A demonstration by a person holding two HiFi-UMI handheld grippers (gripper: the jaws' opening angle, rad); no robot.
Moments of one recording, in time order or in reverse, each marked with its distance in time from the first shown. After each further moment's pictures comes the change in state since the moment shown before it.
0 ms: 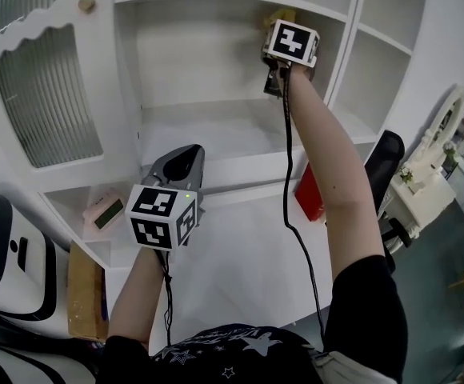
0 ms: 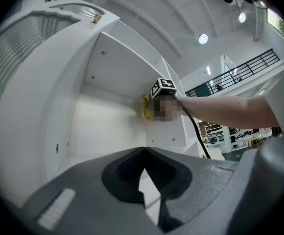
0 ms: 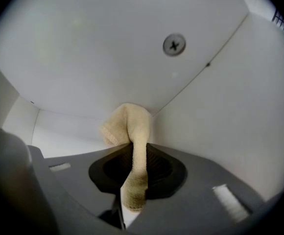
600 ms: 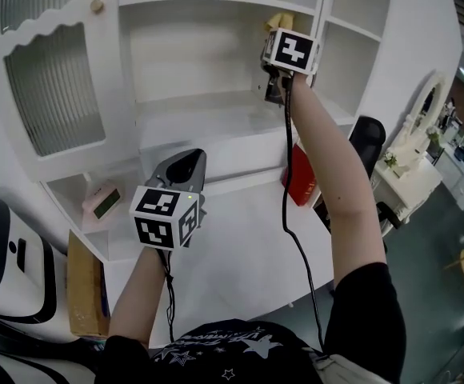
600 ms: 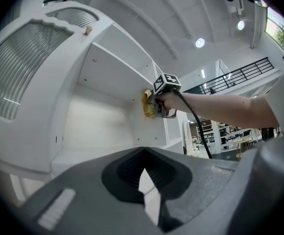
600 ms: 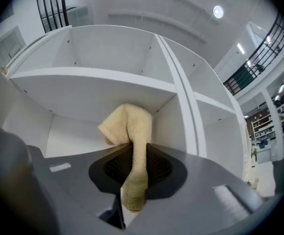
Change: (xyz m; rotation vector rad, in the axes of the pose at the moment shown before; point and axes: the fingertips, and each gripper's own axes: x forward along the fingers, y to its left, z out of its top) left arm -0.044 -0.051 -0.003 -0.007 0.013 -0.090; right arm -0.099 -0.030 0.011 -0.031 -0.005 -0.046
